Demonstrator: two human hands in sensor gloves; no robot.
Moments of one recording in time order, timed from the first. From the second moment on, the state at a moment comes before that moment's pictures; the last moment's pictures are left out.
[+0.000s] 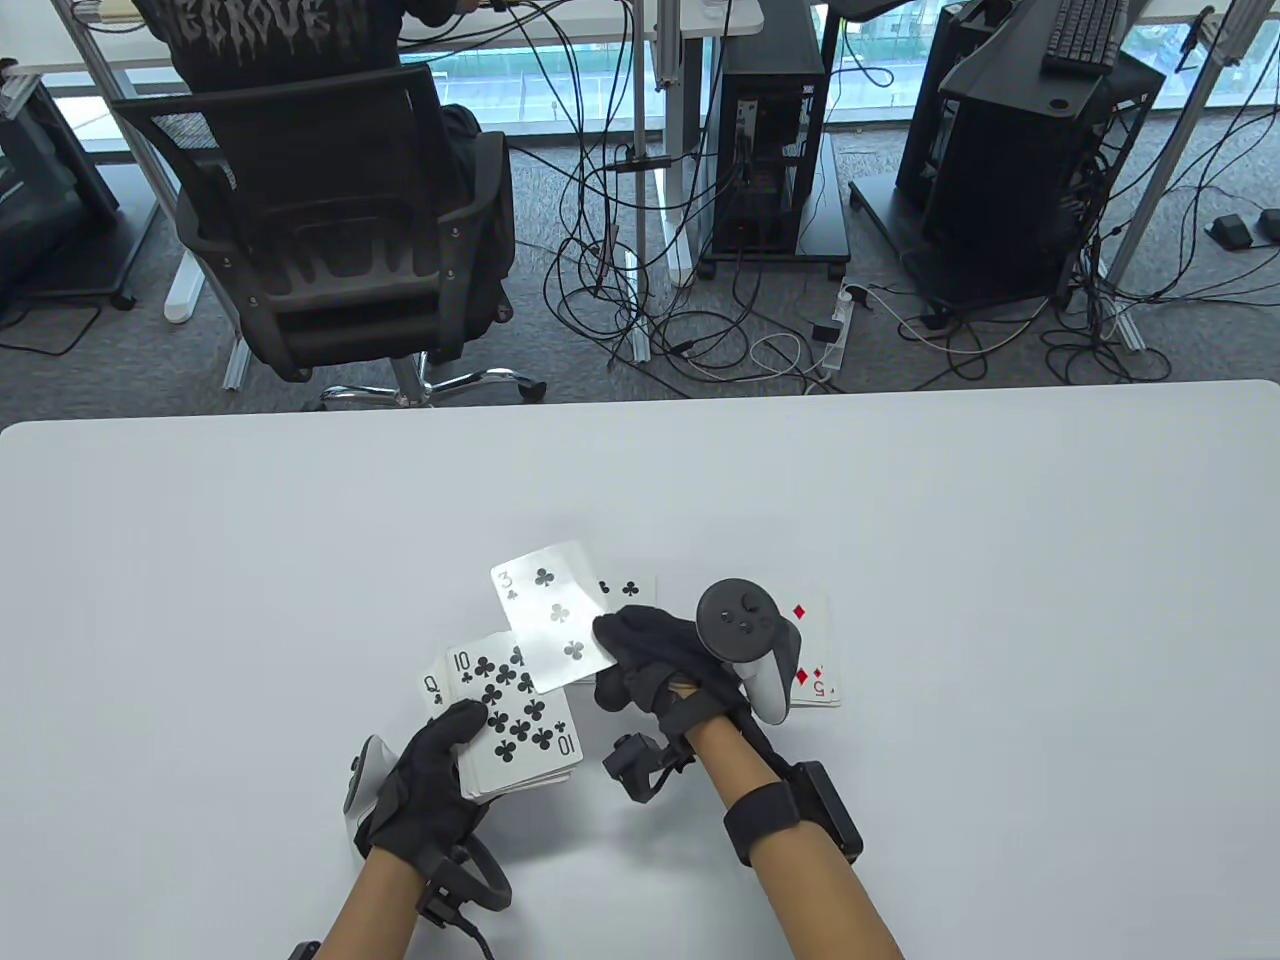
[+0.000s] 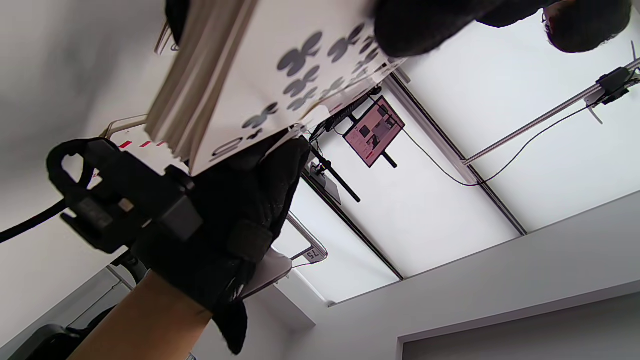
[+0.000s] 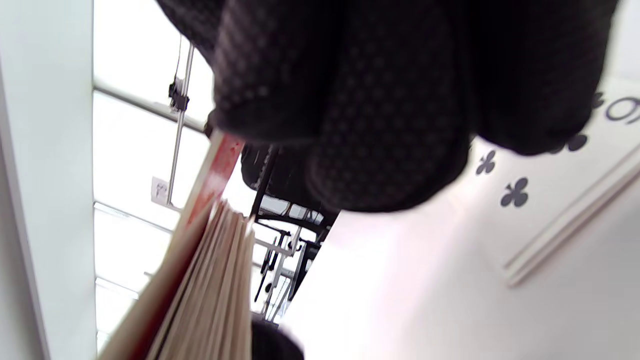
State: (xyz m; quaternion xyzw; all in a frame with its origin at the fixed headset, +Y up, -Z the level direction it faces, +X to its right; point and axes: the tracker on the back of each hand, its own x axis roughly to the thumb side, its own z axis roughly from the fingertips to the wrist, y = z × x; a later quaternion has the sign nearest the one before) left_hand -0.220 -0.810 -0.268 -0.21 -0.04 0.90 0.38; right_hand 0.034 -0.734 -0.370 0.07 0.04 0.80 0.59
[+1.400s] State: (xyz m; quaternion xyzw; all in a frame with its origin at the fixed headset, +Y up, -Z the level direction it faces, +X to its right) left_hand -0.220 -0.811 -0.267 -0.22 -0.03 0.90 0.38; right_hand 0.002 -0.734 -0.358 0.13 0.02 0.95 0.29
